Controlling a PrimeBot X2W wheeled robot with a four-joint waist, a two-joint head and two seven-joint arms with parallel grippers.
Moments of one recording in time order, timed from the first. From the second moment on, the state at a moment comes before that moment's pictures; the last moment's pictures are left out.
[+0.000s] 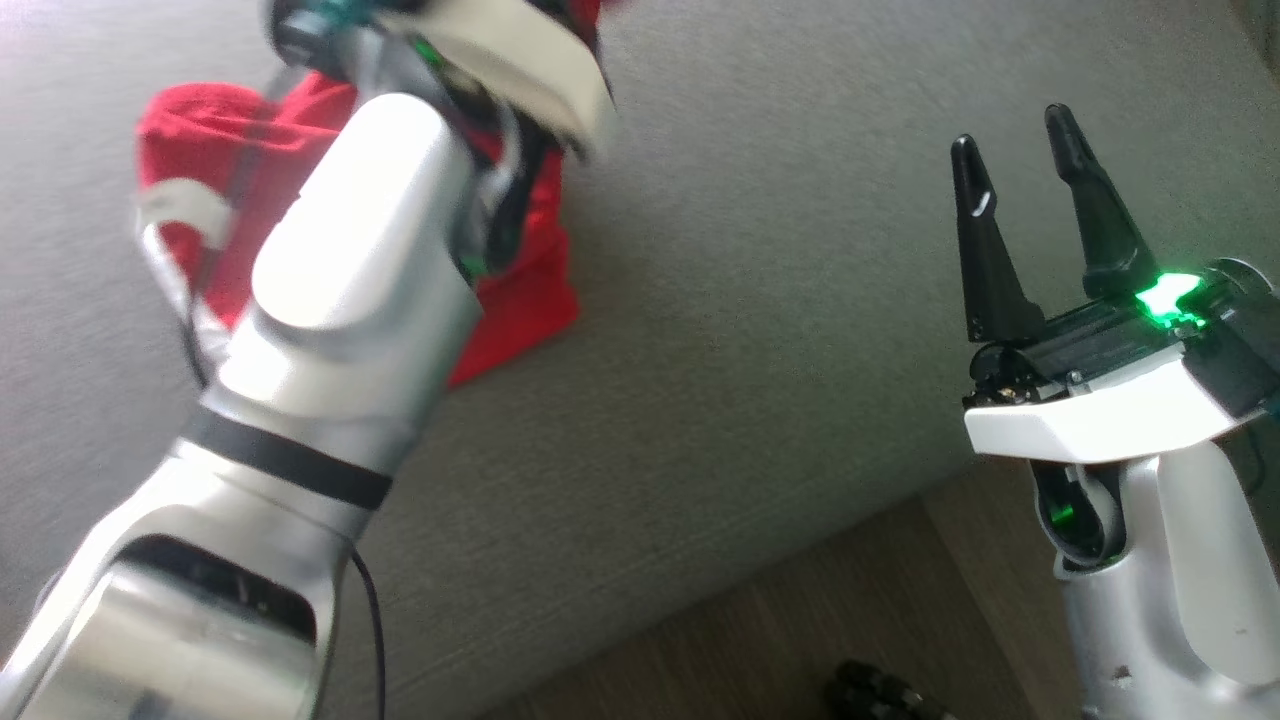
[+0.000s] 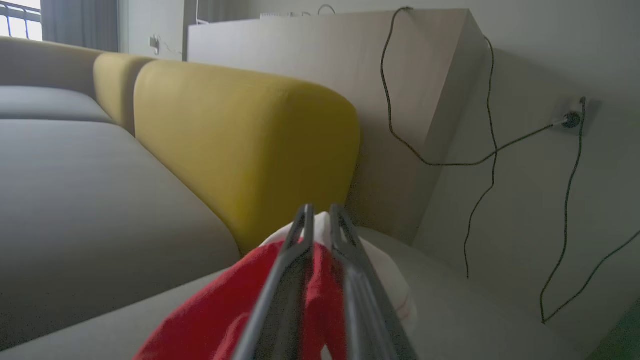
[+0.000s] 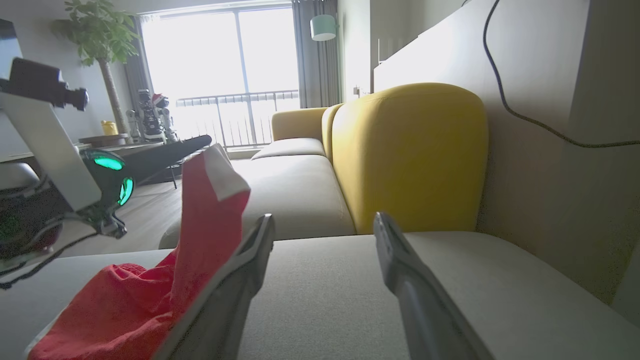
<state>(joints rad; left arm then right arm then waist) -1.04 0.03 -0.62 0.63 -0.51 0.07 -0.25 -0.32 -0.05 0.04 -0.02 0.24 0.13 -0.26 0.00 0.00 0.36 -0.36</state>
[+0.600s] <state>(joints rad) -1.02 0.11 -0.63 0.58 -0.43 0.06 -0.26 -0.31 -0.05 0.00 -0.01 0.18 0.13 -0.26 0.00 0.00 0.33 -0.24</state>
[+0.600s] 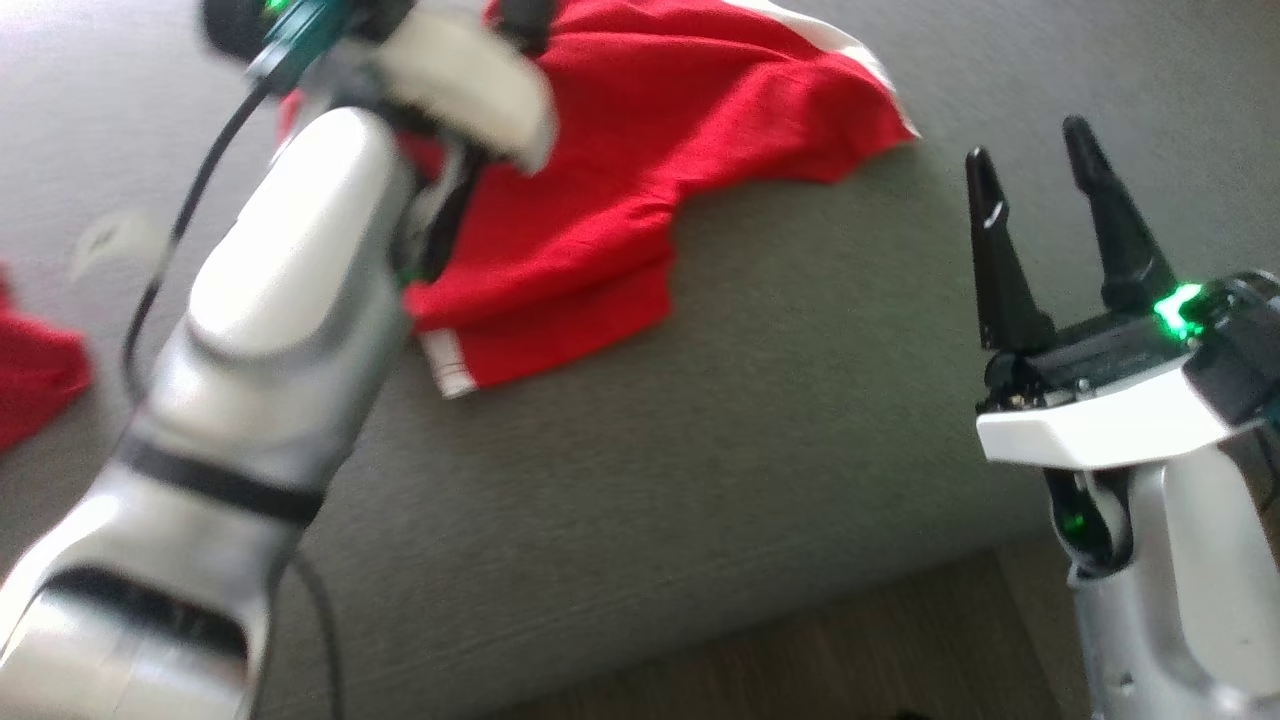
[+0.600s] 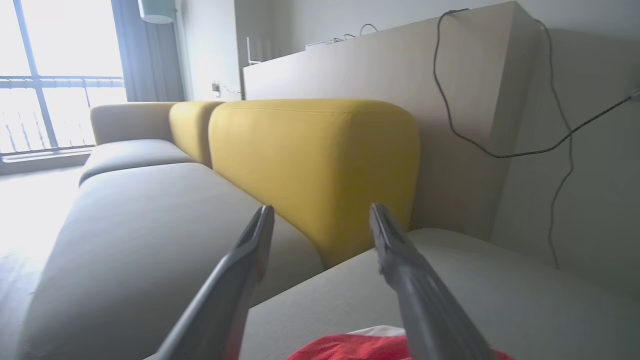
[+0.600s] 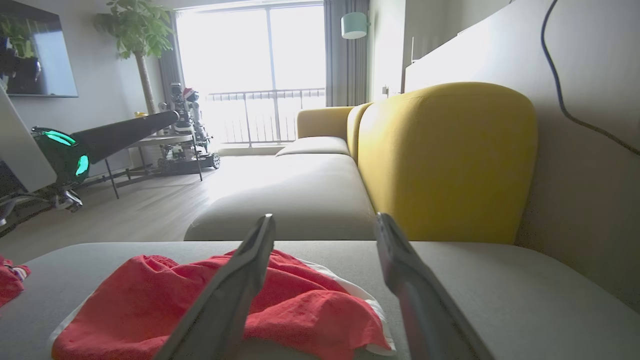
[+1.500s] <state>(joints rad) -0.13 0.13 -0.24 0.15 -0.35 0.06 -0.26 -0.07 -0.05 -0.01 0.07 0.10 0.13 -0.26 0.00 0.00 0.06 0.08</state>
